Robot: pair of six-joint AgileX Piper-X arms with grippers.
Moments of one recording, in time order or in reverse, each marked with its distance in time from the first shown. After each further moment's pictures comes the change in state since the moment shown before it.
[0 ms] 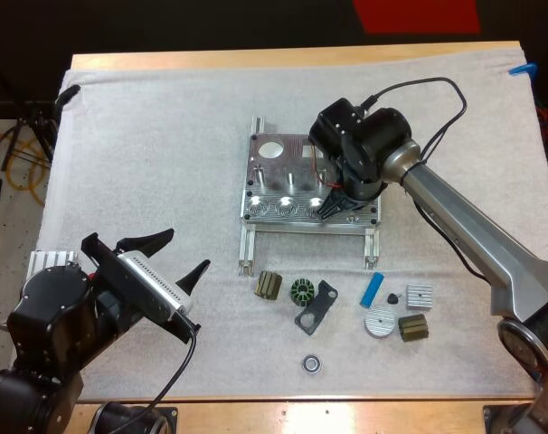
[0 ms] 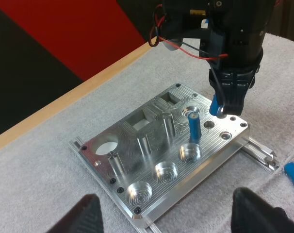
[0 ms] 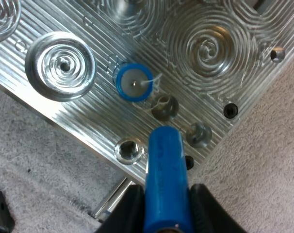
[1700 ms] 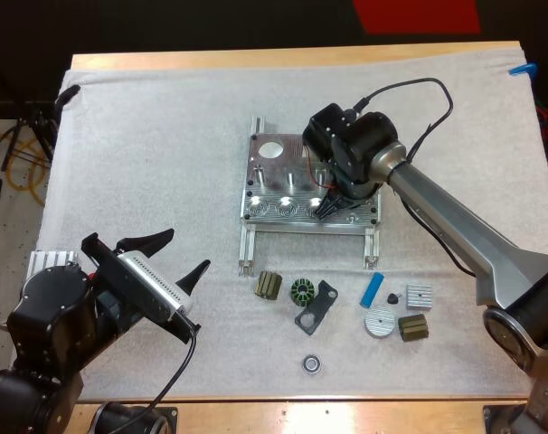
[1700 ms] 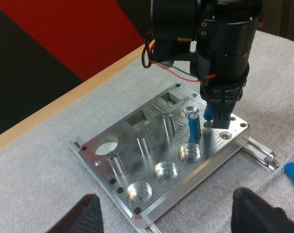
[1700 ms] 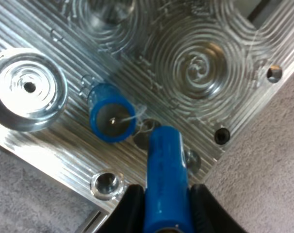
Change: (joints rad) left arm 0.000 0.000 0.000 0.000 0.000 0.000; right arm -0.003 0.069 0.000 -0.050 0.070 -0.017
